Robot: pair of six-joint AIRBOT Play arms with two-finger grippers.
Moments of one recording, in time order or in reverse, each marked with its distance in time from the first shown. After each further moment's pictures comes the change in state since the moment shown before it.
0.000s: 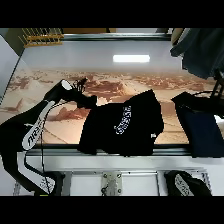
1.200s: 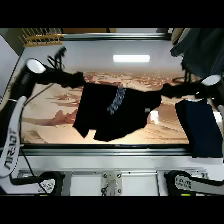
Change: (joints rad) left arm 0.082 0.329 0.172 -0.003 -0.065 0.006; right arm 0.102 -0.430 0.363 0.203 0.054 -0.284
